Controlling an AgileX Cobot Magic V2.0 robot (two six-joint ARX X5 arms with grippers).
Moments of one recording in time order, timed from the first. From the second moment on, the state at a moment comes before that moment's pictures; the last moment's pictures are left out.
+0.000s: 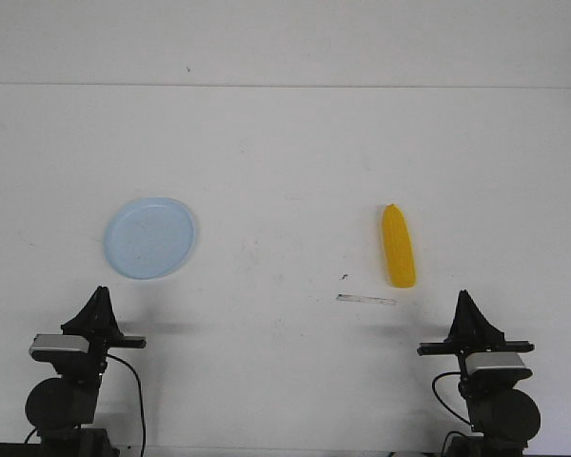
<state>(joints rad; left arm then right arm) 0.00 0.01 0.03 0.17 0.00 0.01 0.00 0.00 0.01 0.09 -0.06 0.08</state>
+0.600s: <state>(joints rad) 0.00 0.01 0.05 0.30 -0.10 -0.02 0.00 0.00 0.01 0.09 -0.06 0.08</state>
